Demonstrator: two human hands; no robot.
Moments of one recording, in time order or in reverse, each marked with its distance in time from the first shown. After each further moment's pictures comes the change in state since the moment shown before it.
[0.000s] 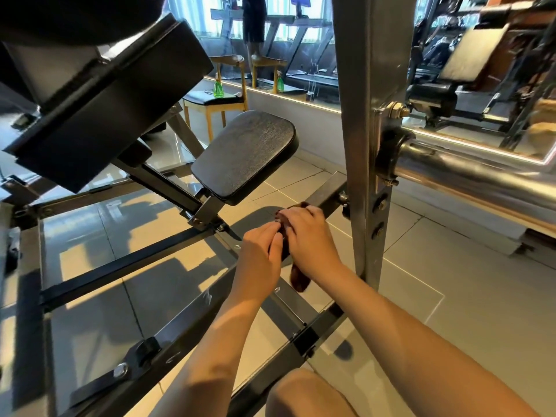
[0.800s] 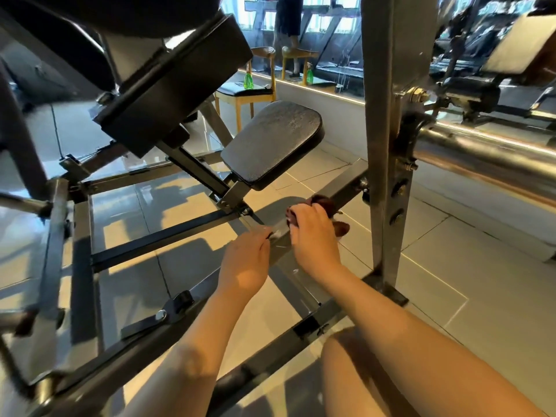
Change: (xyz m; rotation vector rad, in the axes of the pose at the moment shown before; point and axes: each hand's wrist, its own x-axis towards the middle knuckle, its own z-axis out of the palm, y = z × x) left_hand -0.054 -0.002 -0.059 0.349 -0.145 -0.215; right_hand -0.039 -0.030 0.021 0.069 0.074 -0.022
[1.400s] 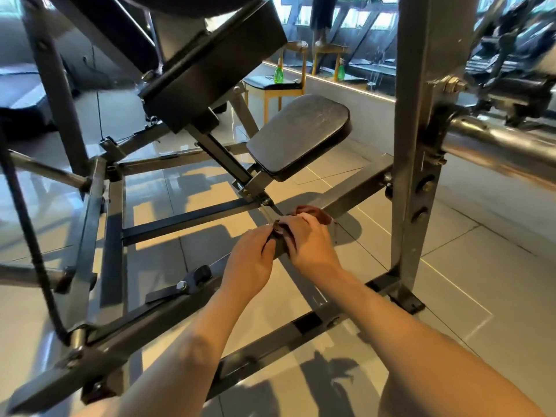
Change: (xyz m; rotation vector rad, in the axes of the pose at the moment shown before) left_hand -0.040 -0.023 0.003 -0.150 0.115 0.011; right_hand -0.030 -0.006 0.025 0.017 -0.139 -0.270
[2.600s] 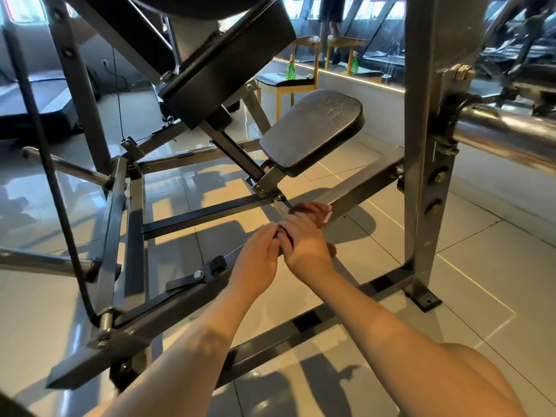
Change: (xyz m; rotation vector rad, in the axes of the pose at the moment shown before) left_hand -0.018 -0.006 -0.007 -0.041 -0.058 -0.085; right_hand -0.002 -0.019 0.030 0.104 0.008 0.017
